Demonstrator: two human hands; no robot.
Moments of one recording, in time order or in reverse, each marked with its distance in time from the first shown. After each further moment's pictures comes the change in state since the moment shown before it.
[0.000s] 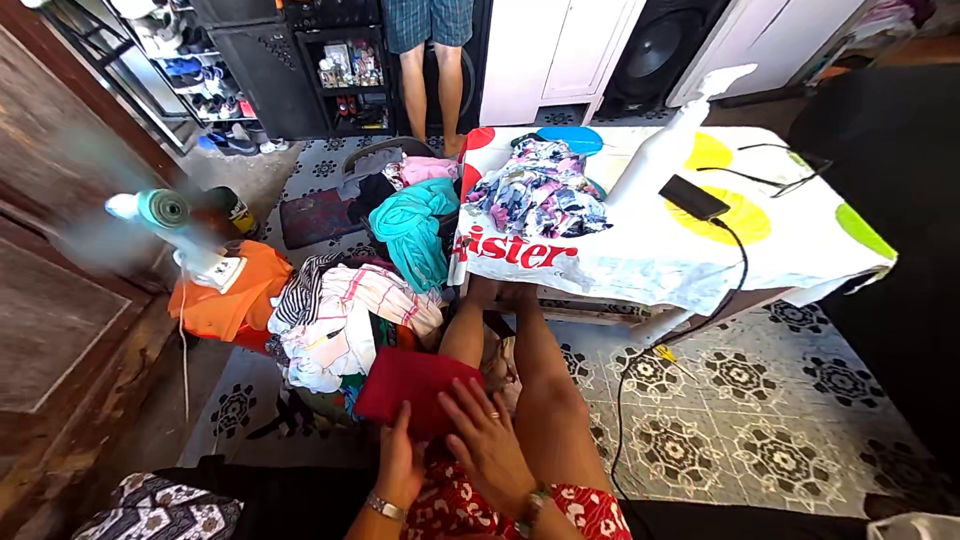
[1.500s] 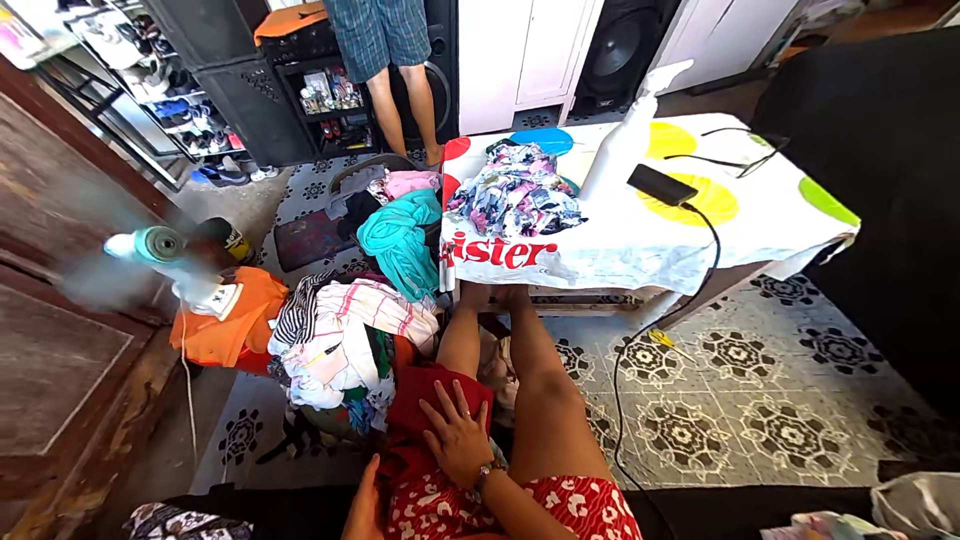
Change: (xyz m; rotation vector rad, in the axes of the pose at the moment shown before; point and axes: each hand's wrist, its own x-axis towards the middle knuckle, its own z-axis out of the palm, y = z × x) left_hand -0.011 0.008 -0.091 0.425 0.049 -0.198; right_hand 0.028 0.002 0.059 -0.101 -0.380 0.278
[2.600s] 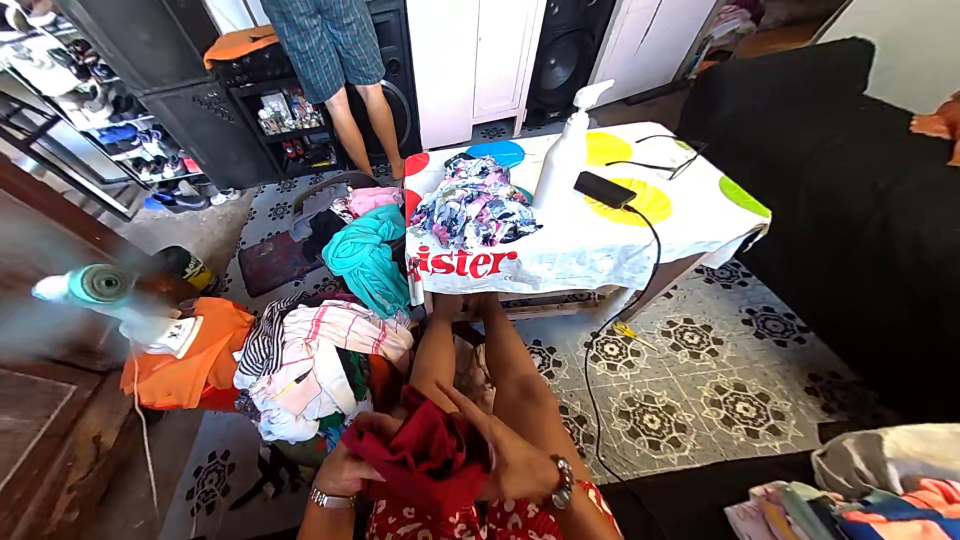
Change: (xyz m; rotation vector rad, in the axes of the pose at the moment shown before) left_hand 0.010 0.110 0.055 -0.038 -1.383 0.799; right_hand -0.052 0.047 -0.114 0.874 0.095 -0.661
